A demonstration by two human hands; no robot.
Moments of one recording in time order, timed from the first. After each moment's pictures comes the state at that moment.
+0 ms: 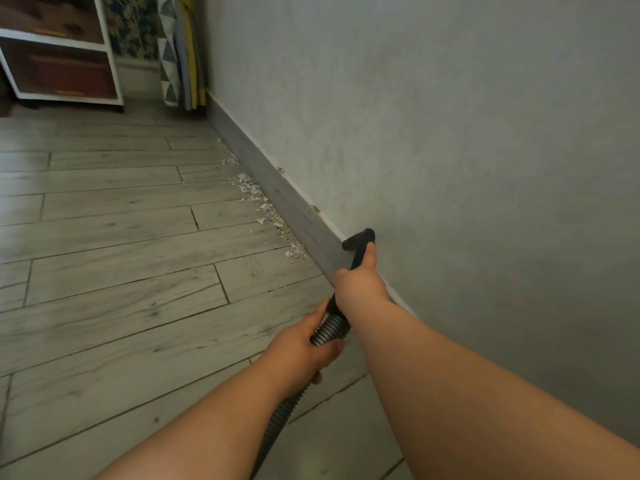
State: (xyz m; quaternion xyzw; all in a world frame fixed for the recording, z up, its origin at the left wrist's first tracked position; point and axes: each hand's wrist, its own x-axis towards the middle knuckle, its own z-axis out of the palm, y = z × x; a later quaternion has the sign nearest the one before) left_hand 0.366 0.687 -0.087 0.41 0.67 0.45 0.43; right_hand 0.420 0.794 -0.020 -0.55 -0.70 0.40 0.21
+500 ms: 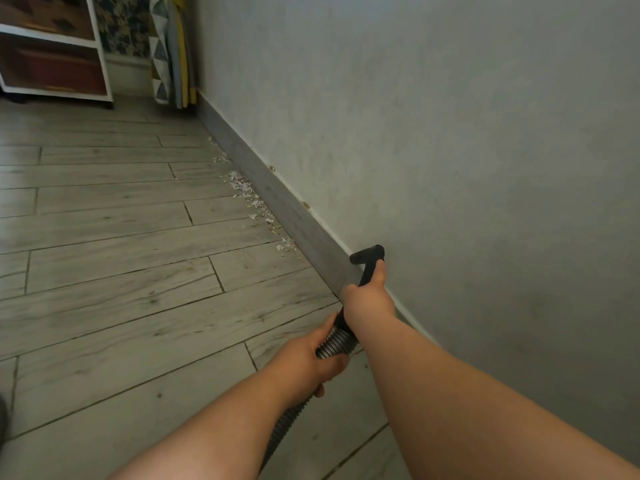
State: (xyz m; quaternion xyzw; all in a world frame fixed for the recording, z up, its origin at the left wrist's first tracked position) left_hand 0.406 0.645 -0.079 0.45 0.64 0.43 0.46; right_hand 0.469 0.749 -0.018 -0.59 -0.67 0.38 0.22
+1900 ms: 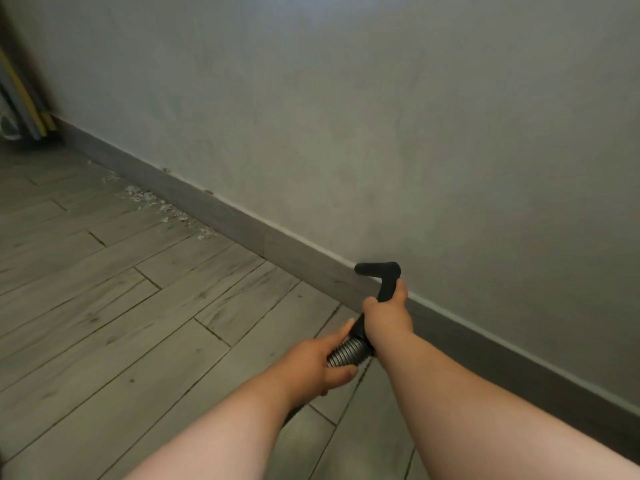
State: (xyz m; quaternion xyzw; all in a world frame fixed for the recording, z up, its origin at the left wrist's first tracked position) left_hand 0.558 0.541 -0.050 0.65 0.55 0.23 0.47; right_hand 0.686 0.604 0.003 -0.76 -0.41 0.42 0.27
